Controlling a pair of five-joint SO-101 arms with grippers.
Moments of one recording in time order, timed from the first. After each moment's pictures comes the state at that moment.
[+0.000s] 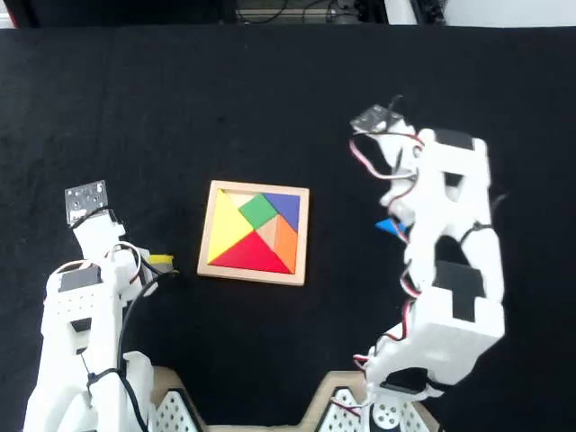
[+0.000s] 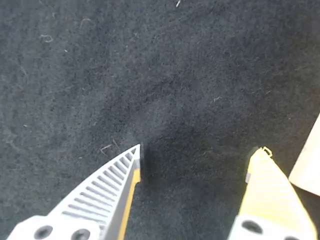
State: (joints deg) left arm -19.2 -41.9 74.2 44.8 0.9; right arm 12.7 13.1 9.6 69.9 55.7
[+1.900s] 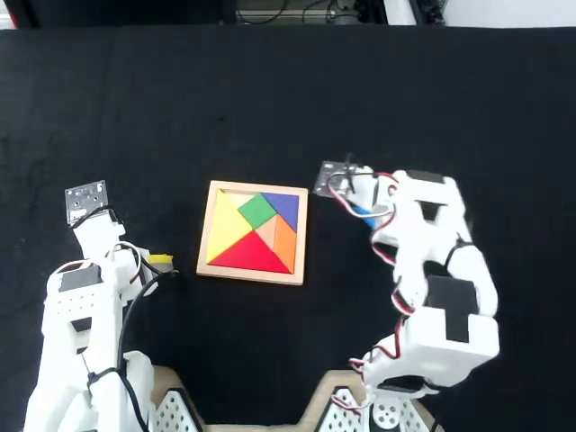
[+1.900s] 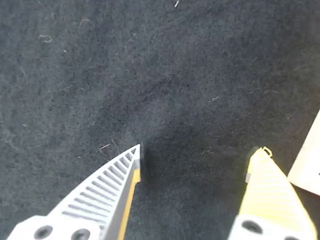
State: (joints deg) left arm -19.2 -41.9 74.2 44.8 0.9; right arm 7.0 7.6 32.2 48.0 80.6
